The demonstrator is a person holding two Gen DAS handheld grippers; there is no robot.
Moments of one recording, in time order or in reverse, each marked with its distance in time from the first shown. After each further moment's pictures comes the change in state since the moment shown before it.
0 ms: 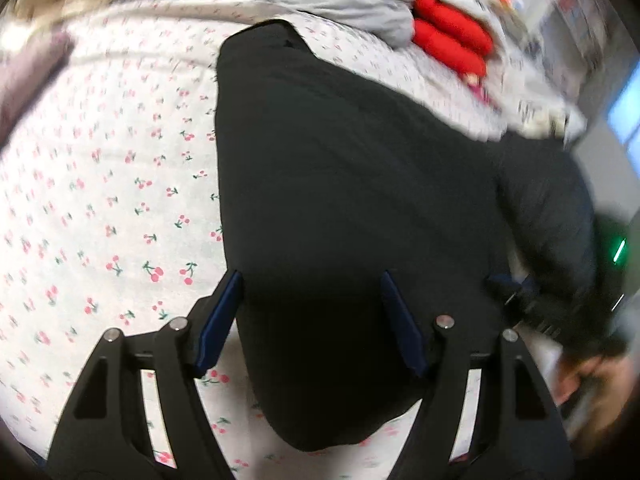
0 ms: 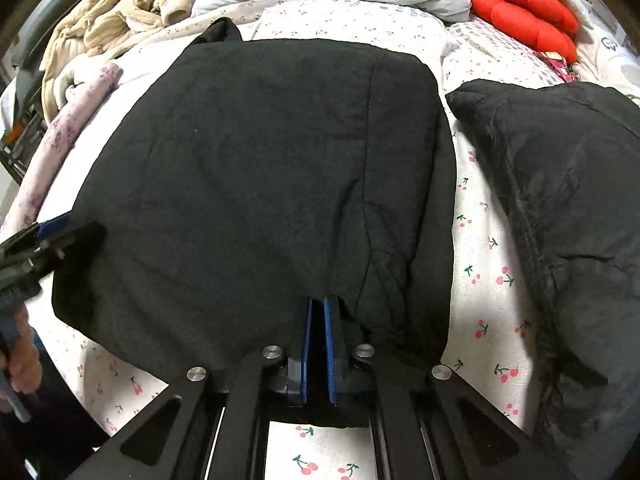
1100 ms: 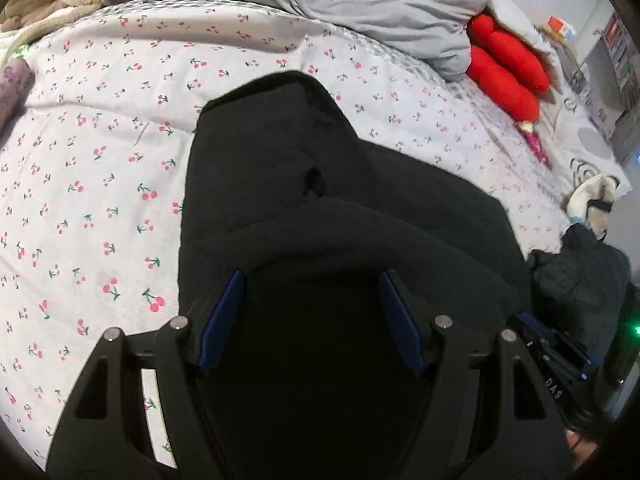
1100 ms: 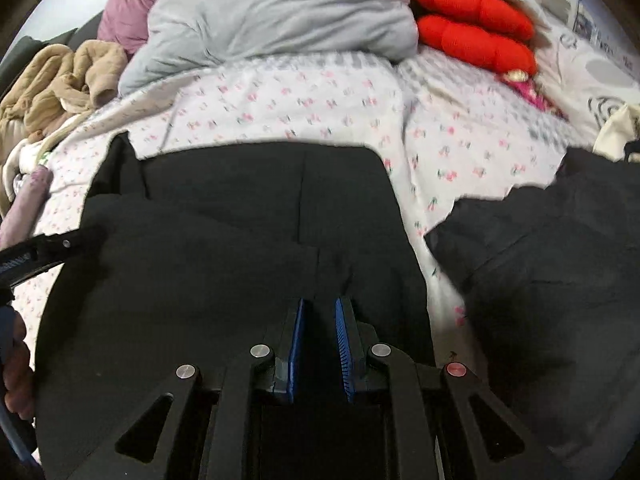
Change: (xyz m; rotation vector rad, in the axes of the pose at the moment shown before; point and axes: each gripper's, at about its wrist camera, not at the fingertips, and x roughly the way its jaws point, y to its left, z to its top) left arm 0.108 0.010 0.139 -0.016 -0.006 0.126; right arm 0.059 -0.041 0.115 0.193 -0.155 -0.103
